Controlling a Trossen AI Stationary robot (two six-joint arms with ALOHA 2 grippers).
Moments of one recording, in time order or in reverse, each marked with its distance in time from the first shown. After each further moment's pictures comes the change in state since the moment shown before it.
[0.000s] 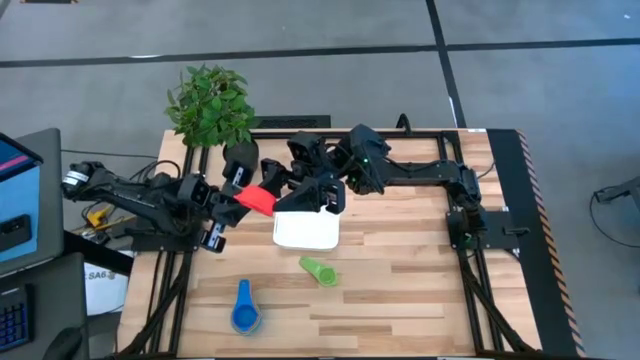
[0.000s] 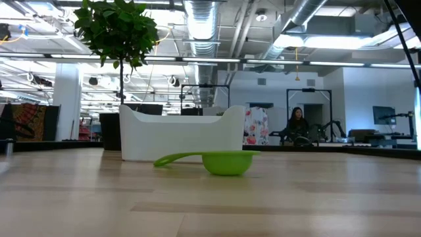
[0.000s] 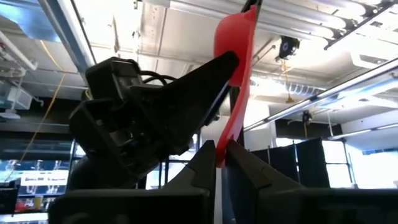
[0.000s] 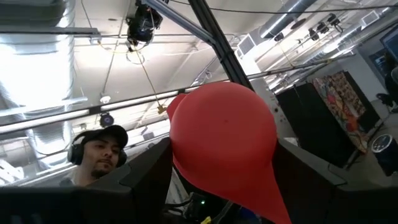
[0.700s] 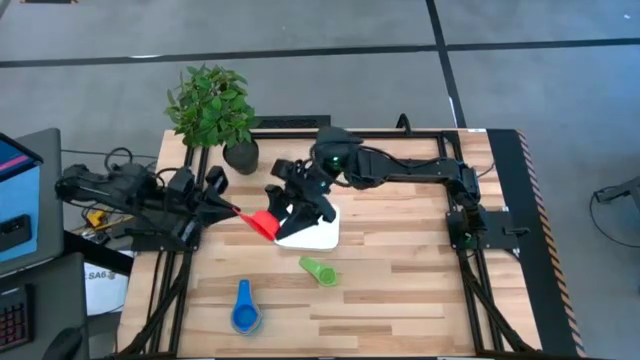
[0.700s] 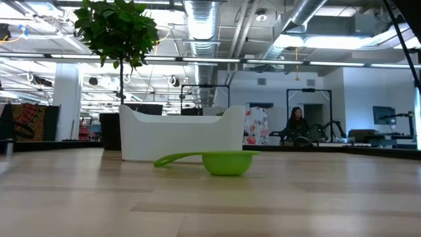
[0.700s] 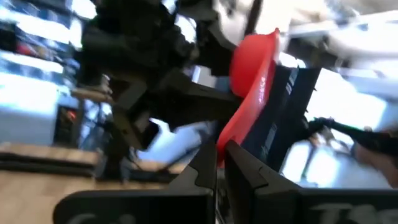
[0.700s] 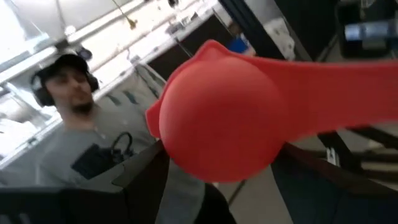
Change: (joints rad) left arm -0.036 -0.415 0.072 -0.993 -0.075 -0.261; right arm -0.020 0.000 0.000 -0.508 -0.295 -0.114
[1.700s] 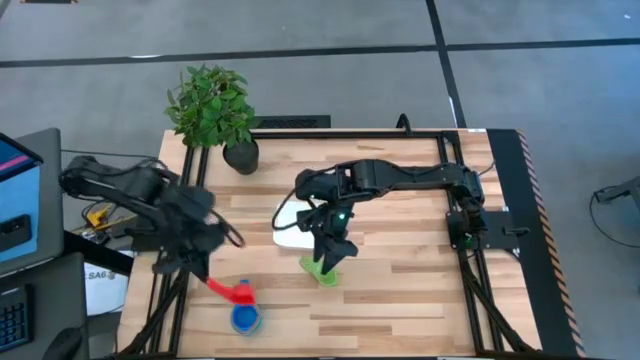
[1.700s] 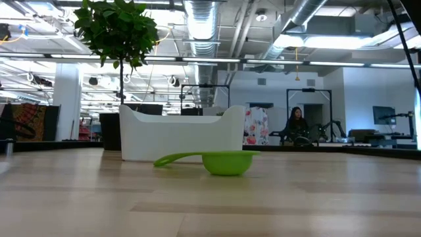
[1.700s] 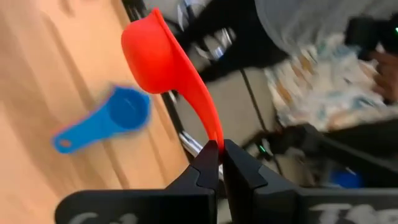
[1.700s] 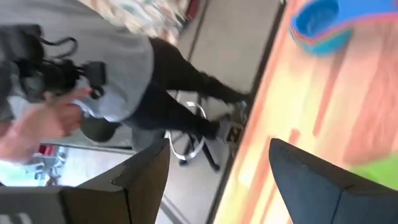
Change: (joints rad) left arm -0.041 0.394 0.437 -1.124 0.775 -0.097; right arm 0.067 -0.015 0.001 -1.134 0.058 -0.651
